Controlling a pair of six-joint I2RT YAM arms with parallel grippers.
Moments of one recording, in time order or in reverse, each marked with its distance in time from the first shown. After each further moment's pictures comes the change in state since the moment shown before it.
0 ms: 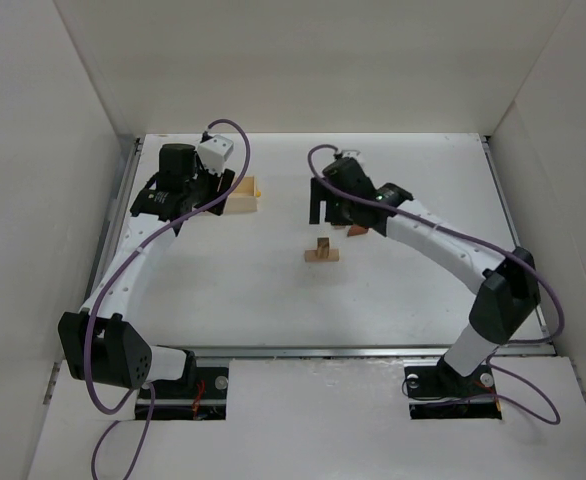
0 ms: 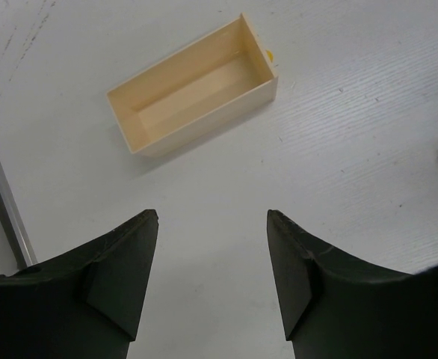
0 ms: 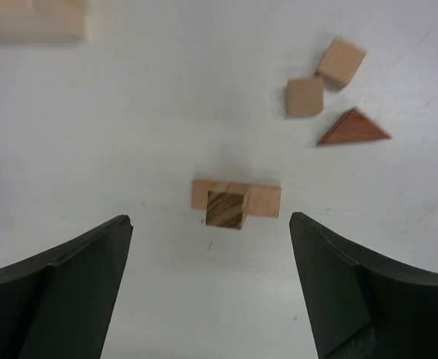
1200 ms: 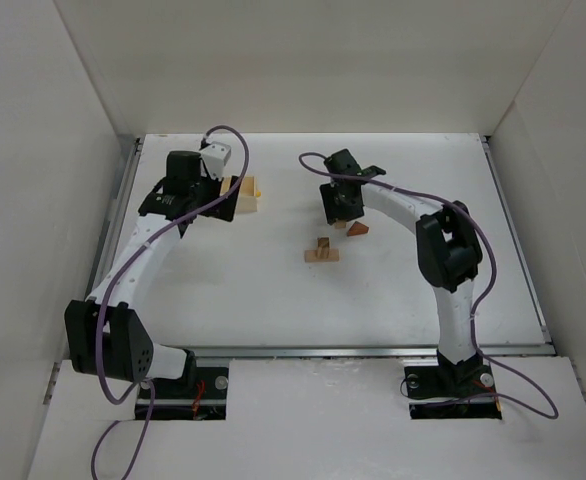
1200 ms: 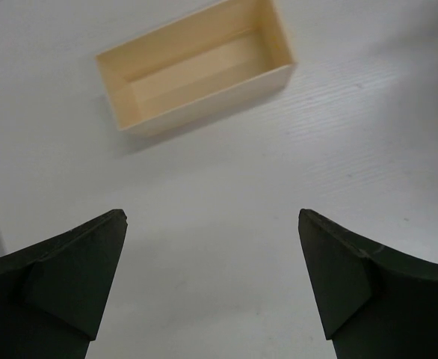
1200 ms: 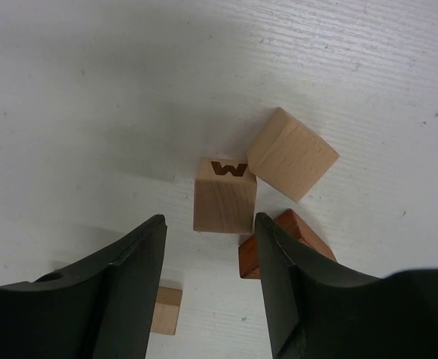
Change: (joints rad) left arm 0.001 0.034 -0.076 0.074 -0.130 -0.106; right arm -0.228 0.430 0.260 -0.044 -0.175 -0.332
